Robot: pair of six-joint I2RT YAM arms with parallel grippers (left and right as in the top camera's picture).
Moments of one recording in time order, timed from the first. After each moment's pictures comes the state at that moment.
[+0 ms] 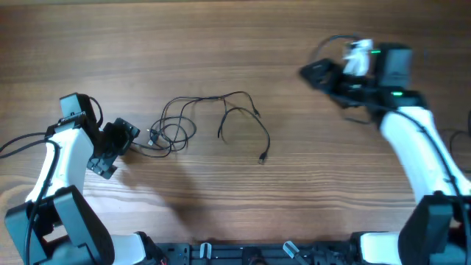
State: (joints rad) left arm 0.35 1.56 0.90 -0.78 0.13 -0.65; right arm 0.03 1.55 1.07 -0.37 -0.64 0.50
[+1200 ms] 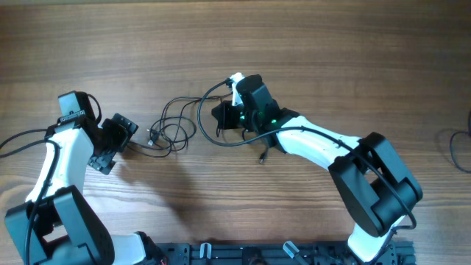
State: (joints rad) left arm 0.35 1.56 0.90 -0.72 0.13 -0.65; right arm 0.64 1.90 1.06 0.12 -0.38 0.64
